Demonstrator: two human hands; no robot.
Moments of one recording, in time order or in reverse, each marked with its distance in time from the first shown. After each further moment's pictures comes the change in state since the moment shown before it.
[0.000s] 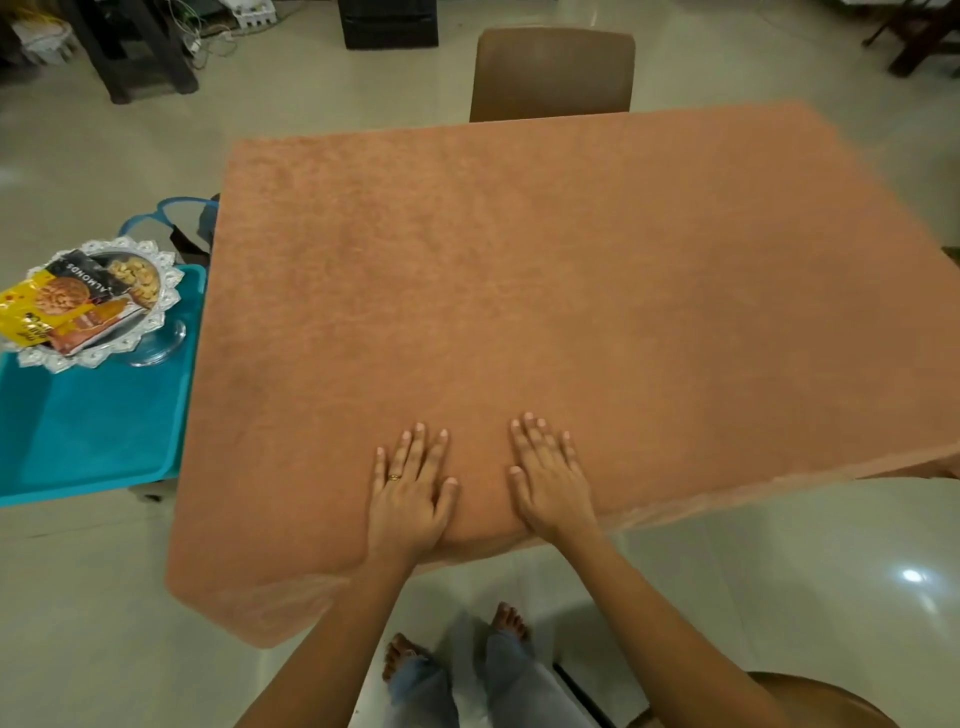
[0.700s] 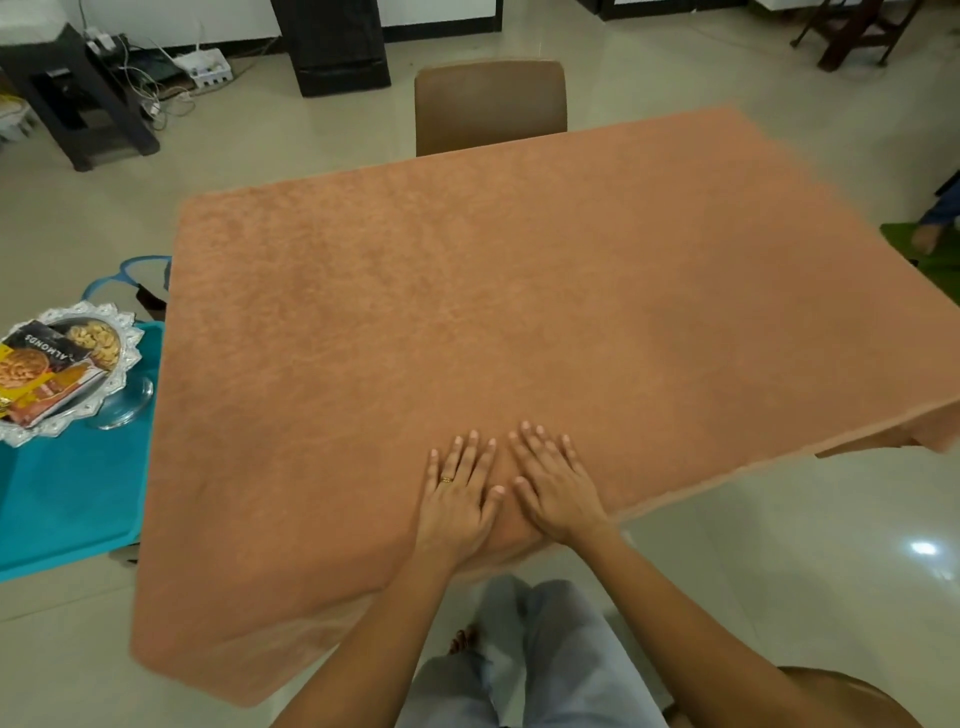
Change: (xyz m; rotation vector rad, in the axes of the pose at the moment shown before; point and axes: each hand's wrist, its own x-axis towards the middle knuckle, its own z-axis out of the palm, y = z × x) left_hand 0.038 0.084 0.024 0.014 -0.100 0.238; right_hand -0.001 0.056 -0.015 -0.043 -0.040 -0.012
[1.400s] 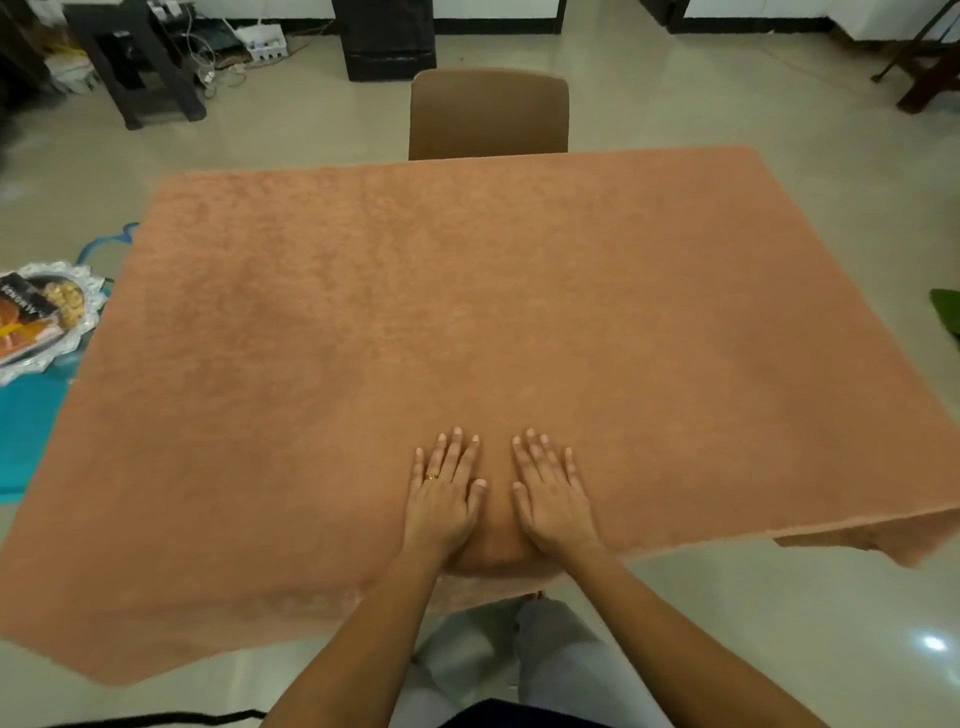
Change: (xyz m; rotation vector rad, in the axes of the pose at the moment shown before) left_hand 0.093 0.133 0.033 -0.065 0.074 -0.223; right_hand 0.016 0.158 -0.038 0.023 0.031 -0.031
